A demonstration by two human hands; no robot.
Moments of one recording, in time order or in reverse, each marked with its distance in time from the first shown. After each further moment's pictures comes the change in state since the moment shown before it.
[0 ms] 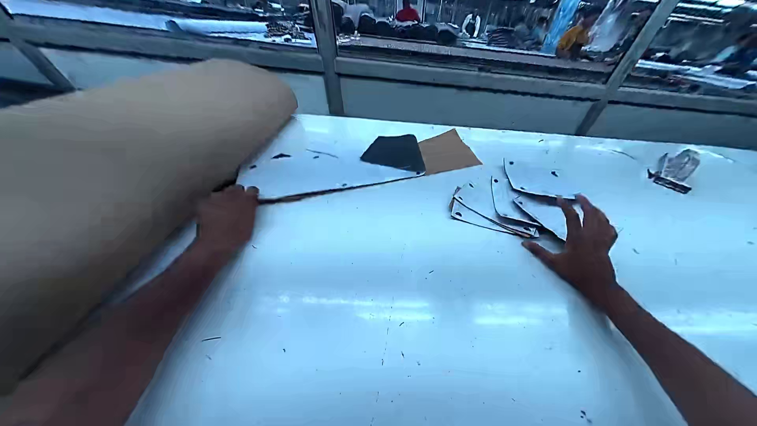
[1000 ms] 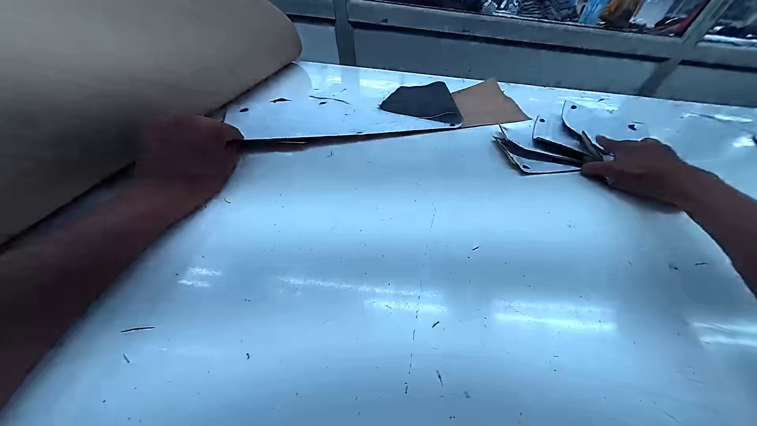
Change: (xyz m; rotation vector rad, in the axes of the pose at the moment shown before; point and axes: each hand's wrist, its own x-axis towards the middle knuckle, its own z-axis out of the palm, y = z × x) left_hand 0.019 -0.027 0.024 0.030 0.189 0.094; right_hand 0.123 0.033 0.054 -0.179 -0.583 0.054
